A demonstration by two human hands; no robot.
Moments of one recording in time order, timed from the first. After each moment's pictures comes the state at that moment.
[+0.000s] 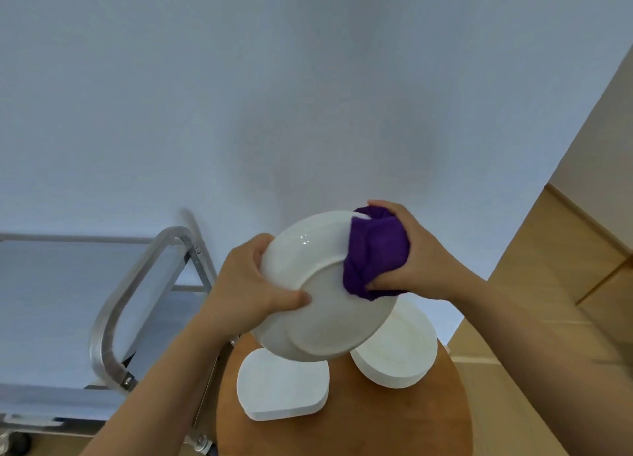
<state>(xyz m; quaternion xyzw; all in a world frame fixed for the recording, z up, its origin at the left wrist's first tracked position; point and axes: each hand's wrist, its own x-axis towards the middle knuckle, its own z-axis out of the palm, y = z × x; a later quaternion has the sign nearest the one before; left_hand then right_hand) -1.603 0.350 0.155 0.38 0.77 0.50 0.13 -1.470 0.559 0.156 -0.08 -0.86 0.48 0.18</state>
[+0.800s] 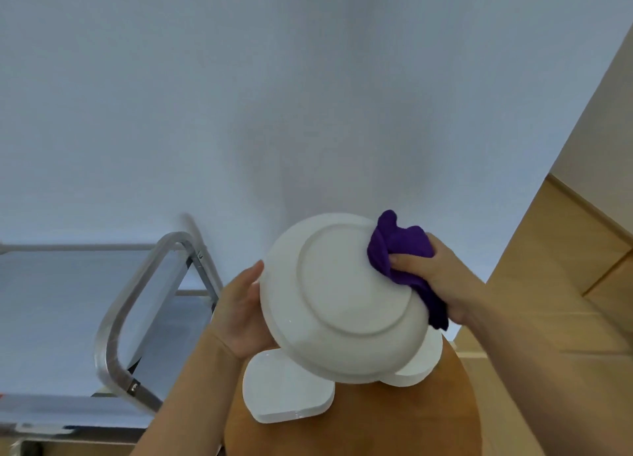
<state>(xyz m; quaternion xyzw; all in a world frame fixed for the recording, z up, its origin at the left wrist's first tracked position) -1.611 0.357 0.115 0.18 0.33 0.71 0.59 -1.451 0.571 0.126 -0.24 -0.64 0.70 0.18</state>
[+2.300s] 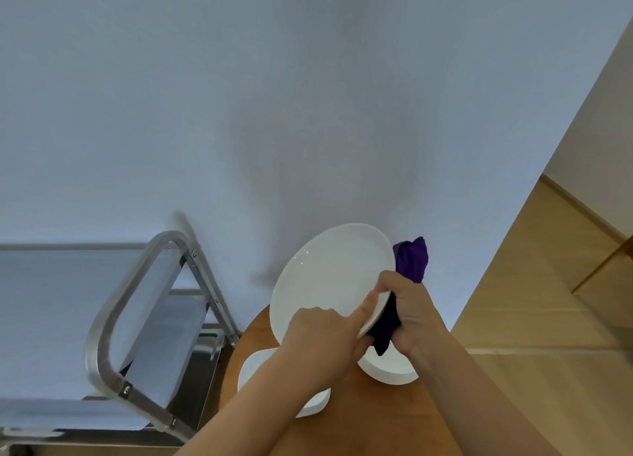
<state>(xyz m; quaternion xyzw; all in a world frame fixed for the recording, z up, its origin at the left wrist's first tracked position) -1.545 0.402 0.099 0.60 0.80 0.00 0.01 -1.471 0.511 0.102 -0.38 -0.39 0.81 0.24</state>
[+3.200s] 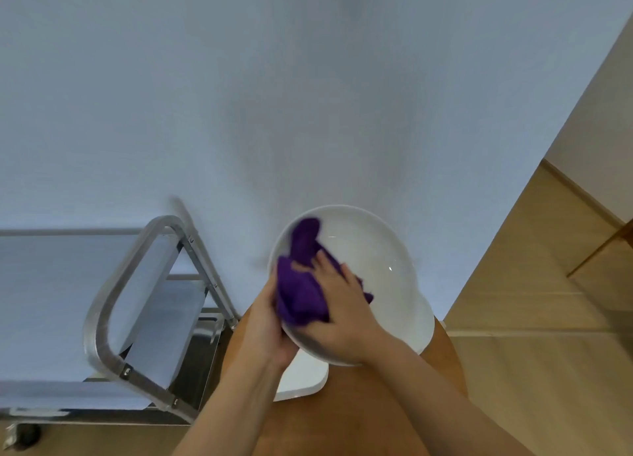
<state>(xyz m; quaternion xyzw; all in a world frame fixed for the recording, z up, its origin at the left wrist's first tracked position) -1.573 0.381 0.065 0.03 0.30 0.80 0.52 -1.498 0.469 0.073 -0.10 -0.91 0.35 0.20</state>
